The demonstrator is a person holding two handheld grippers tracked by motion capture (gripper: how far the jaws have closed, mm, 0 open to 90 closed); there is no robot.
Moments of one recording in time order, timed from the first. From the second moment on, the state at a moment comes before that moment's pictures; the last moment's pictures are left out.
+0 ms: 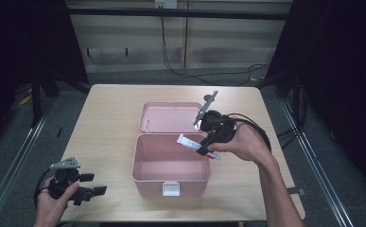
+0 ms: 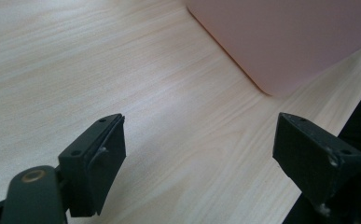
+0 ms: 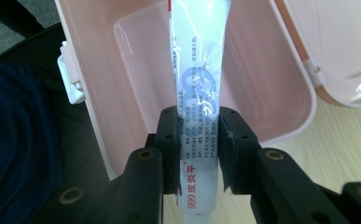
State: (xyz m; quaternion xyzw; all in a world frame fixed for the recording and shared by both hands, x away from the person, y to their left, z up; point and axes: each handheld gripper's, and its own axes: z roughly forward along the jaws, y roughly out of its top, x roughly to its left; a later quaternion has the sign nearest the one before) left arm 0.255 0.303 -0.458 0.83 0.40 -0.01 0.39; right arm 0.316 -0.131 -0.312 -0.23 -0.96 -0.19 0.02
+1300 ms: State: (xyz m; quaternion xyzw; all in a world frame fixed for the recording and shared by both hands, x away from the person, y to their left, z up) left arm 0.255 0.303 -0.457 0.83 0.40 -0.01 0.39; right arm 0.323 -0.061 -0.355 -0.13 -0.98 -0.16 0.06
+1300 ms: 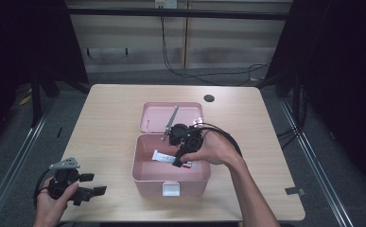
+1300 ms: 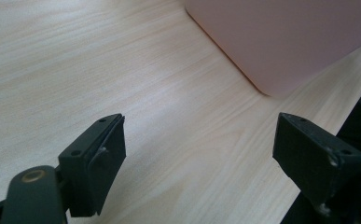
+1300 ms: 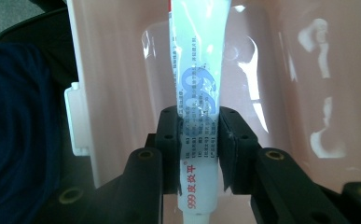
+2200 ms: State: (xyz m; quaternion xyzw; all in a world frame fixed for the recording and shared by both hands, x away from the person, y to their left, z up) left arm 0.255 0.303 -0.457 0.83 0.40 -0.01 0.39; right arm 0.325 -0.039 -0.390 -0.08 -0.98 -0.13 0.11
